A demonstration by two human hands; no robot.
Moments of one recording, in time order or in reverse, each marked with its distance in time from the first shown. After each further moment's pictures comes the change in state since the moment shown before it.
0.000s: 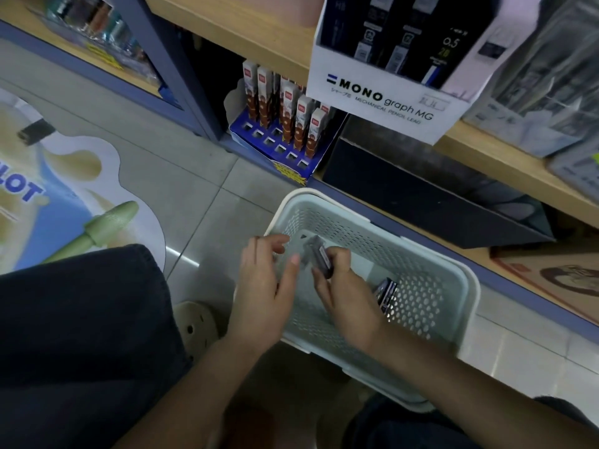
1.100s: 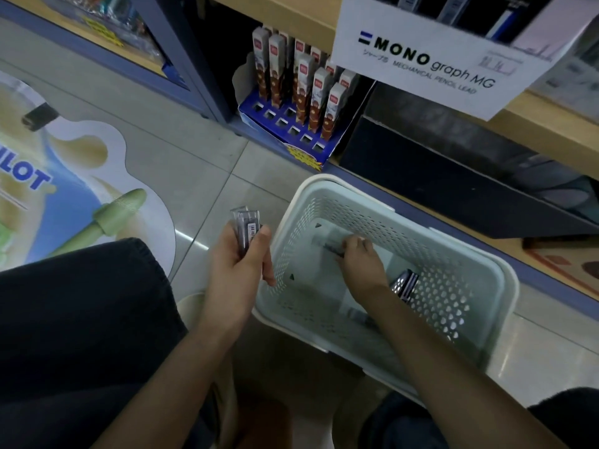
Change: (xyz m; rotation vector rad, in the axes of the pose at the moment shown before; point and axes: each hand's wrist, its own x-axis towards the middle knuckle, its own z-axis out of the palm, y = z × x) left_hand 0.020 0.000 -0.032 -0.421 0.103 -0.350; right_hand 0.079 0.093 0.048 -0.450 0.021 0.189
